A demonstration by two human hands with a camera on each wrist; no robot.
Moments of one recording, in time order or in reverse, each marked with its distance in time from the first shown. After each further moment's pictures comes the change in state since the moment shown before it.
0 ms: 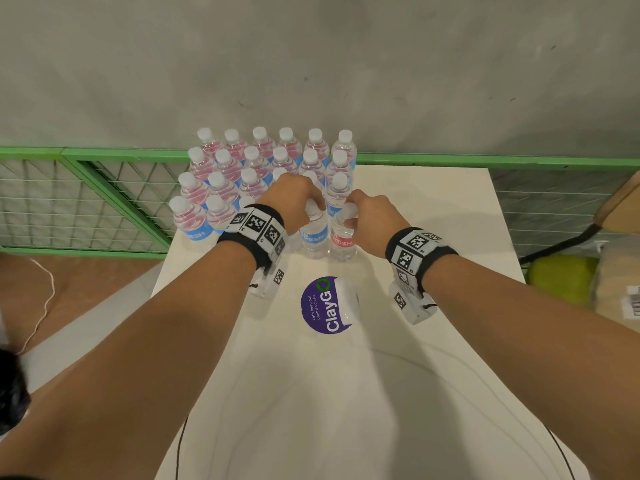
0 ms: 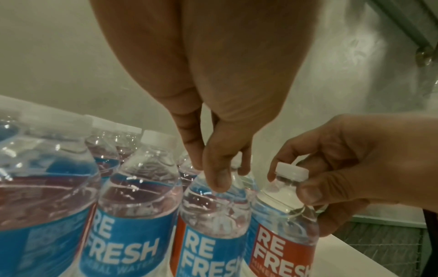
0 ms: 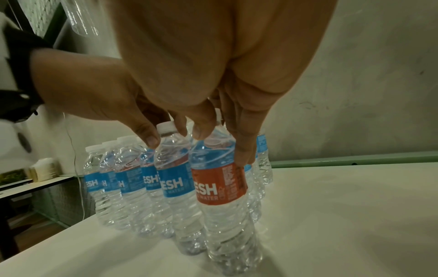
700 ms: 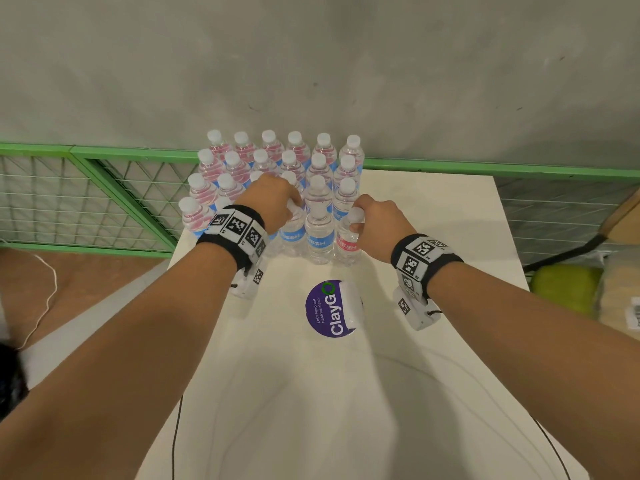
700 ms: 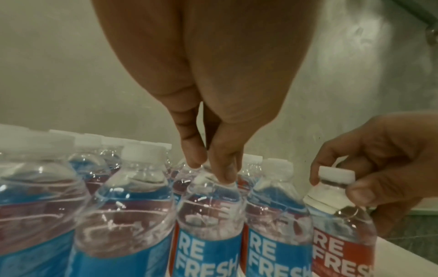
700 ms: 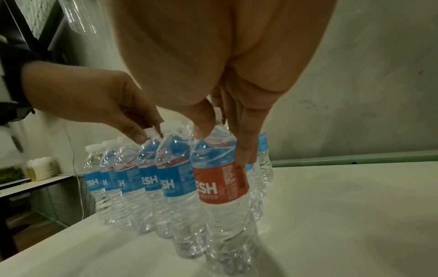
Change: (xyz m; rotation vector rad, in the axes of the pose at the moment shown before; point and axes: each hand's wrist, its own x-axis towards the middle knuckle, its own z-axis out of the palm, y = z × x) left_hand -0.011 -0.038 -0.014 0.104 -0.024 -0.131; right_hand -0.001 -0.002 0.003 0.014 0.023 0.015
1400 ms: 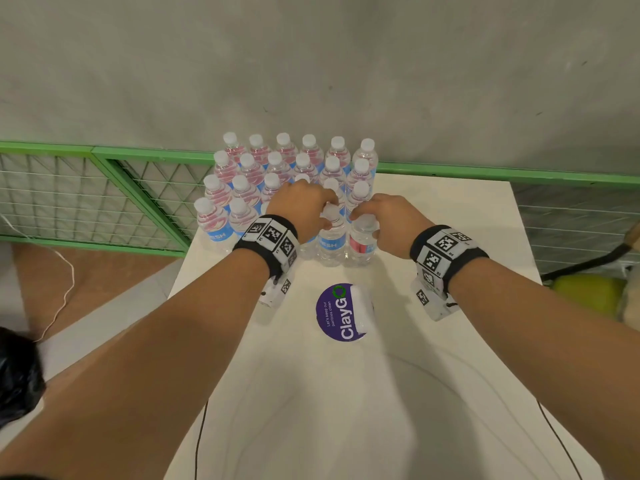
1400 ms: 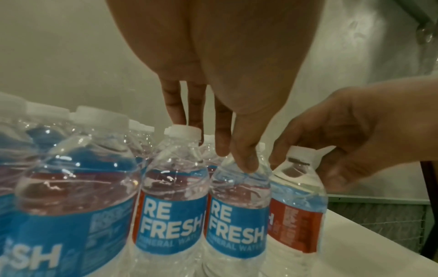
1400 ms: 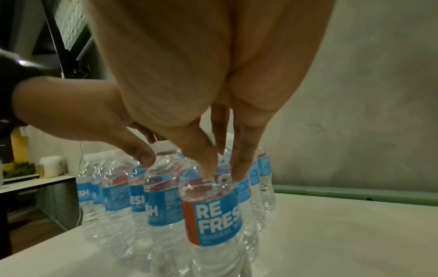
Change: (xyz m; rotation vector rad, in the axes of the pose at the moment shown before) left_hand 0.003 0.025 0.013 0.084 0.073 0.075; right_hand 0.013 0.002 -0.014 -0.186 -0.094 -0.233
